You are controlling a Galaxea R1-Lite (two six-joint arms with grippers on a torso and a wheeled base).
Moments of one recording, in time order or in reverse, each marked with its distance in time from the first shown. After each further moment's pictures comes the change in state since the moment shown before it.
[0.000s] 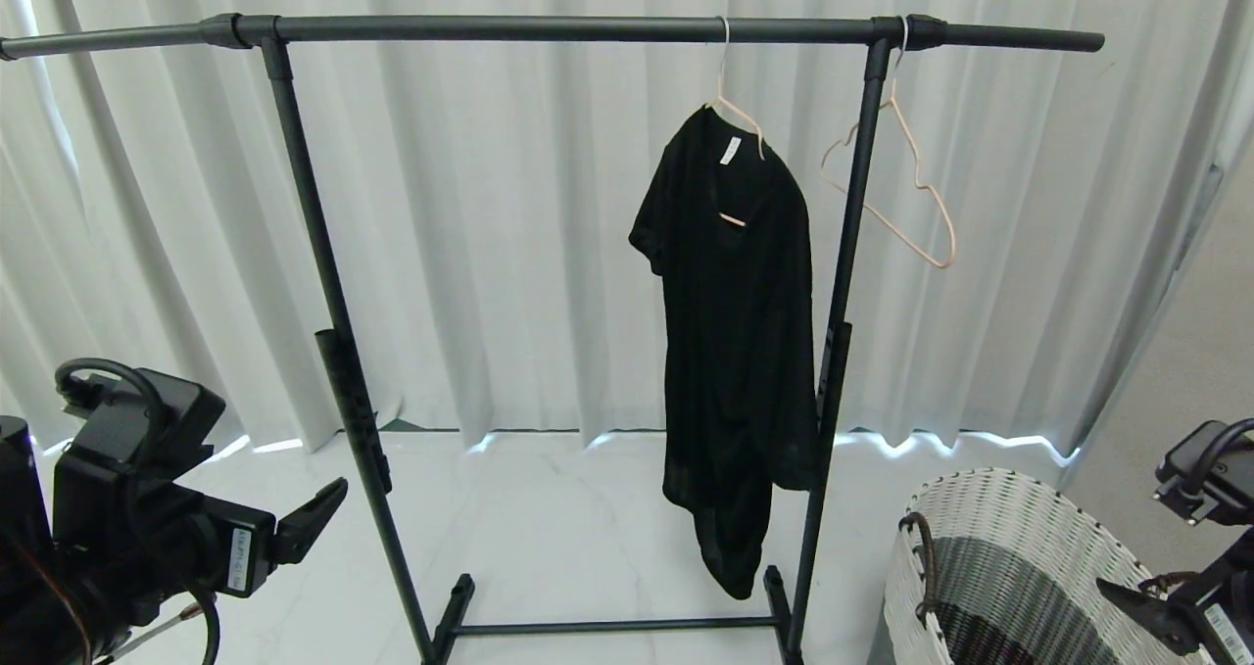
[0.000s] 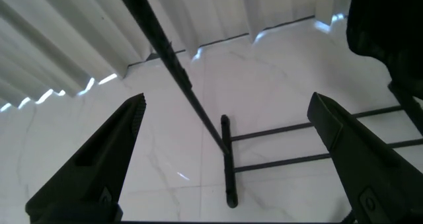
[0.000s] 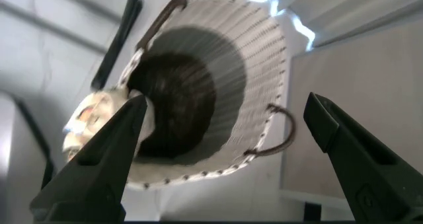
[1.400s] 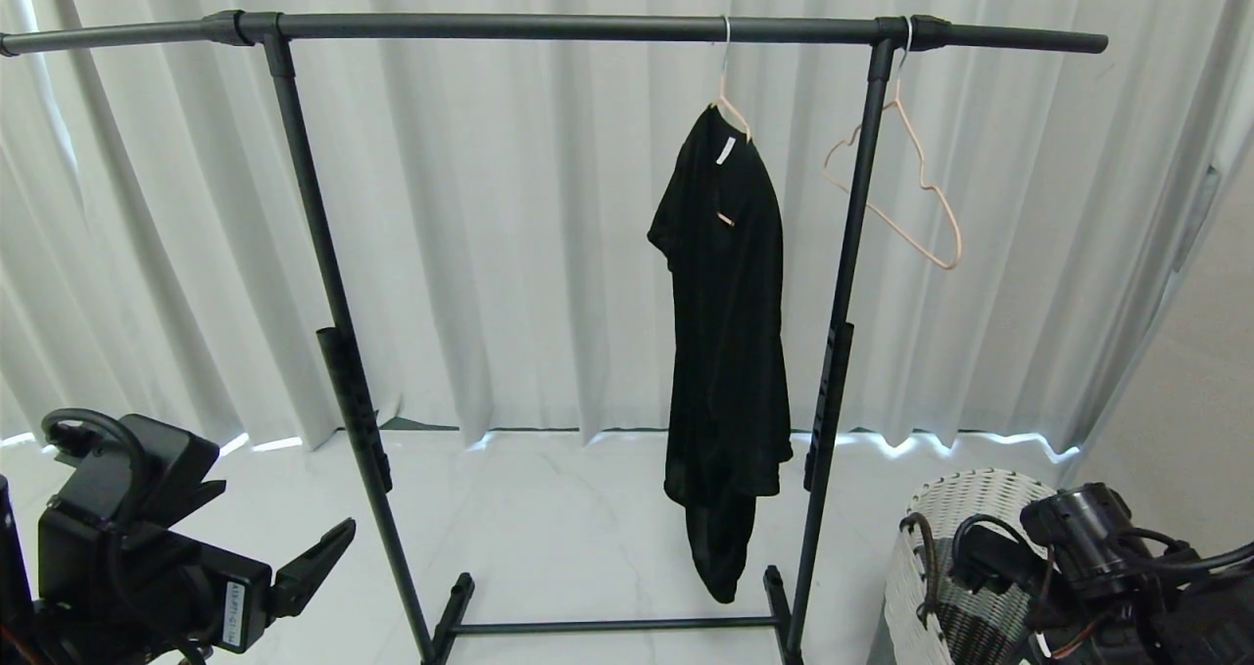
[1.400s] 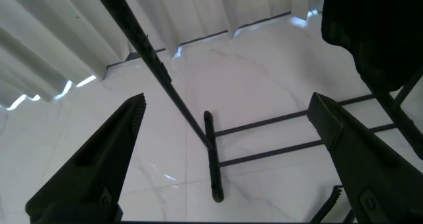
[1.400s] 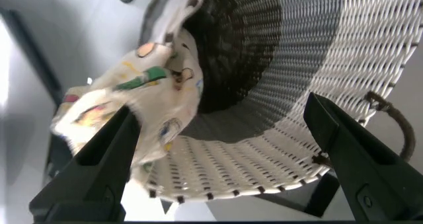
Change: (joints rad) left arm -0.051 -0.063 0.078 0.000 -0.037 -0.028; right arm 0.016 0.750 0.115 -0.409 0.025 0.005
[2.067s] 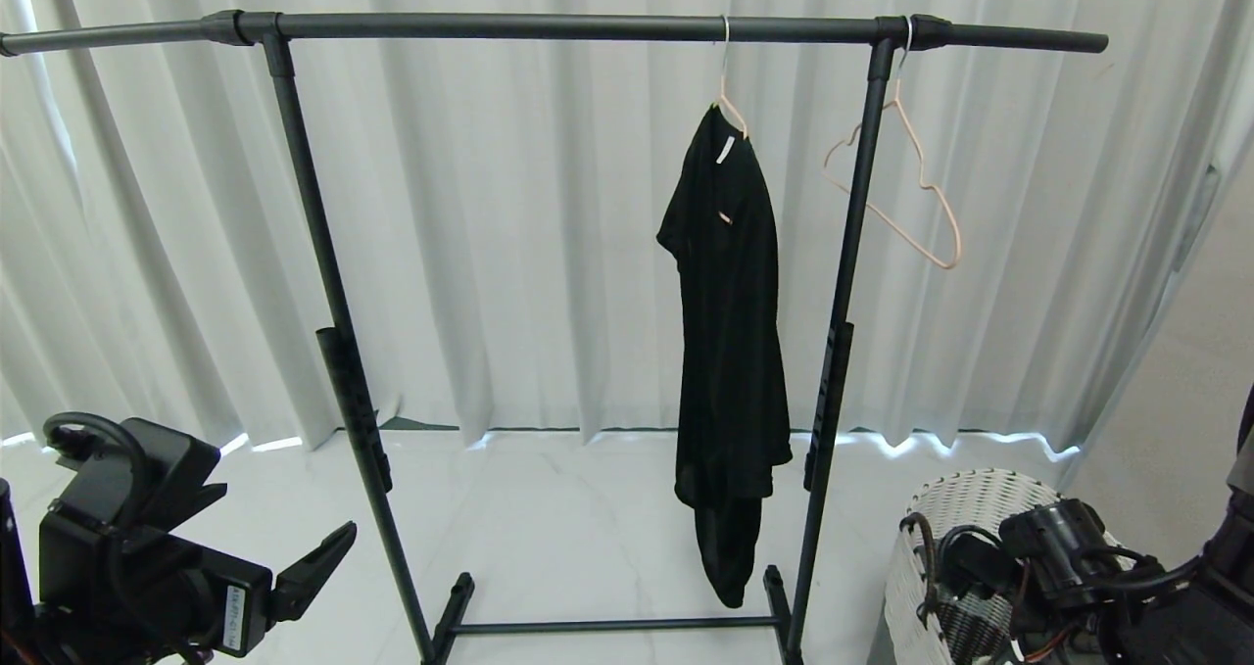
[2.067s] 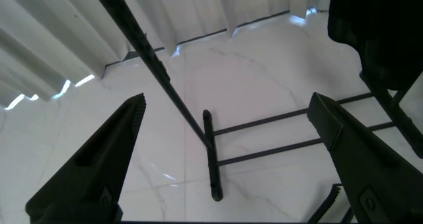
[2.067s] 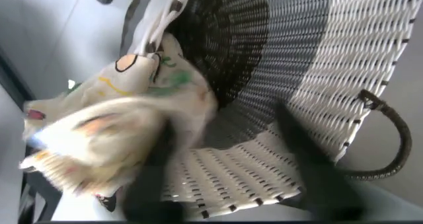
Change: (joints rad) left arm 0.000 0.000 0.006 0.000 0.000 -0.002; right arm 0.002 0.129 0.040 -0.187 -0.074 0.000
